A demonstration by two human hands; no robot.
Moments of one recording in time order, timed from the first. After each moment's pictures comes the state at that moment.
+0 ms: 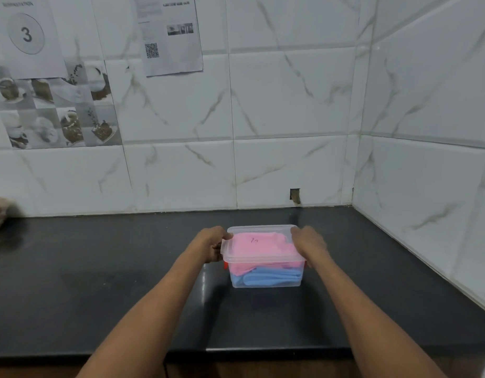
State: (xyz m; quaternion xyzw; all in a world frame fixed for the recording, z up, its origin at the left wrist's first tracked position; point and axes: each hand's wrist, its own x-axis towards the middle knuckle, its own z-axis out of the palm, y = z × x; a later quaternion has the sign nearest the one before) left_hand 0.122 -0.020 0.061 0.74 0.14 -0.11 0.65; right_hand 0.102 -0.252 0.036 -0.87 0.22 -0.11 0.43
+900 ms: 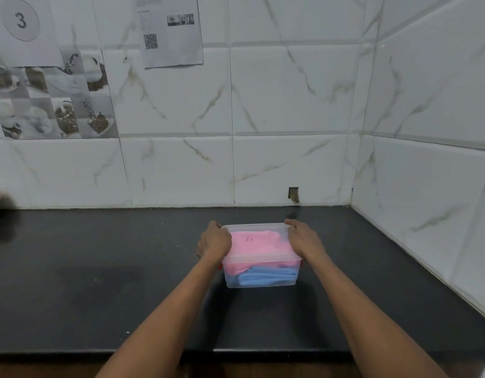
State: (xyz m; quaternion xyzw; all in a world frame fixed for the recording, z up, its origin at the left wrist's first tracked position) left_hand 0.130 -0.043 0.033 0.89 0.13 0.11 0.42; right_hand 0.115 -0.258 0.031 -0.91 0.11 -0.13 0.38
